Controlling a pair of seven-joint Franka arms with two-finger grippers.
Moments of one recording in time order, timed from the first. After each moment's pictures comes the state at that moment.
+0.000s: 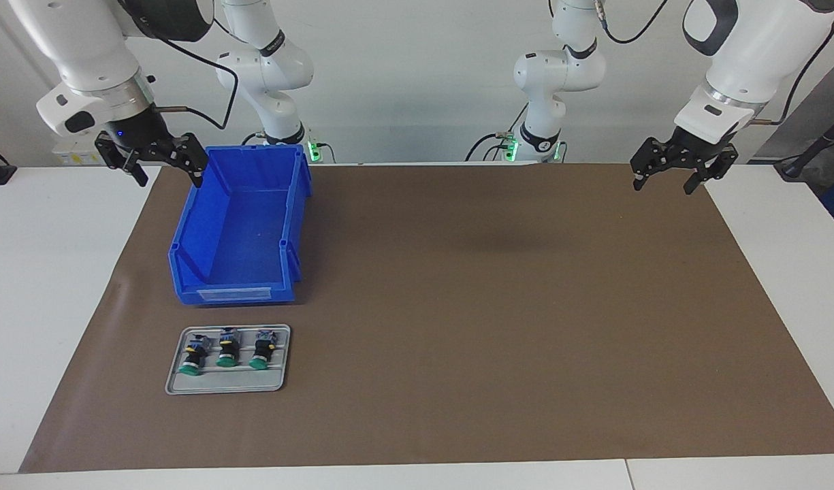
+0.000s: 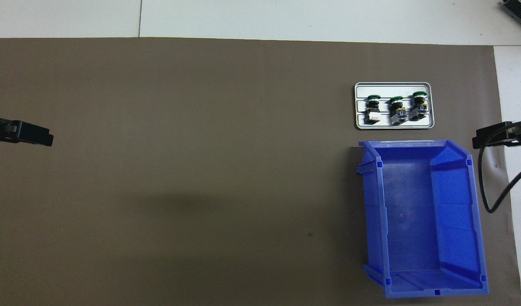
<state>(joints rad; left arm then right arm) -0.04 -0.03 0.02 -1.62 -0.02 1.61 0.15 0.09 -0.03 -0.14 -1.60 -0.04 1.56 -0.02</state>
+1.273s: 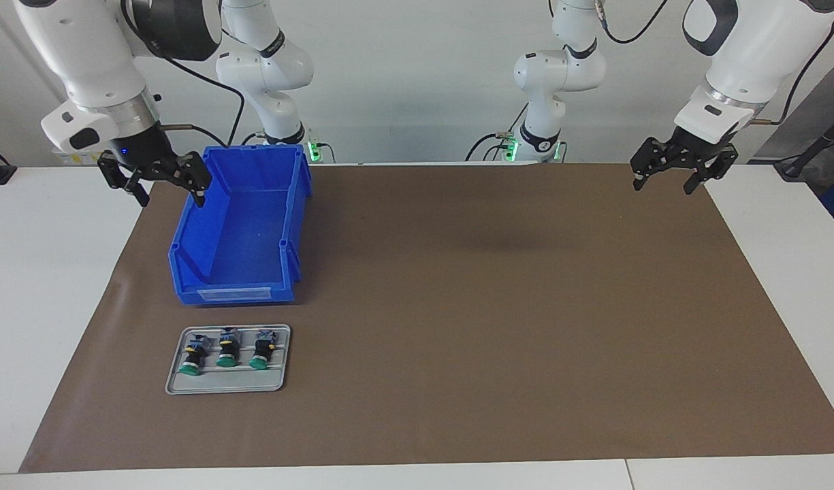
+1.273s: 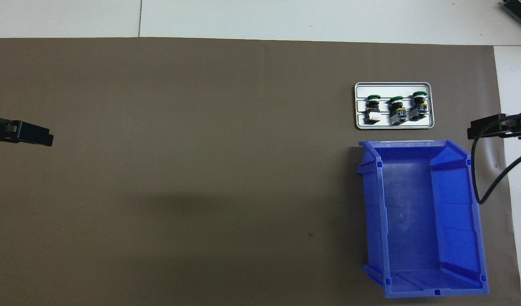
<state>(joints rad) -0.04 -0.03 0.02 -1.62 -0.02 1.61 0.15 0.09 0.04 -0.13 -1.60 -0.04 1.72 -0.02</state>
